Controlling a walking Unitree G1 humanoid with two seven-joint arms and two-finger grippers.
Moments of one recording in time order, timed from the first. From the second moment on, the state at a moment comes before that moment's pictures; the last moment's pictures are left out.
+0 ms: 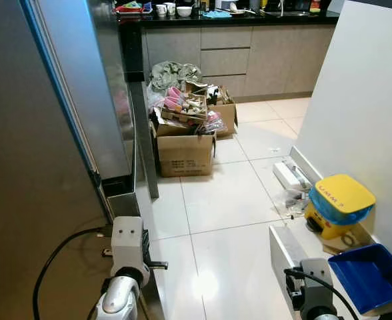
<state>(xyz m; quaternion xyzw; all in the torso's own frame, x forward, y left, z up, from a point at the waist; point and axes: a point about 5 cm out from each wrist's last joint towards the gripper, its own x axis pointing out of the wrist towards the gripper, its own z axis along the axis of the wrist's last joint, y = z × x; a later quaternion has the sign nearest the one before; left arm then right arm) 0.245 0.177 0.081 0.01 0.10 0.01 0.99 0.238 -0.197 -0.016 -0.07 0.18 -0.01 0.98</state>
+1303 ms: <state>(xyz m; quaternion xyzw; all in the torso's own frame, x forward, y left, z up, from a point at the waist) 0.251 0.216 0.077 -0.02 0.13 0.09 0.99 0.236 -0.192 -0.019 -0.06 0.18 -0.01 0.98</state>
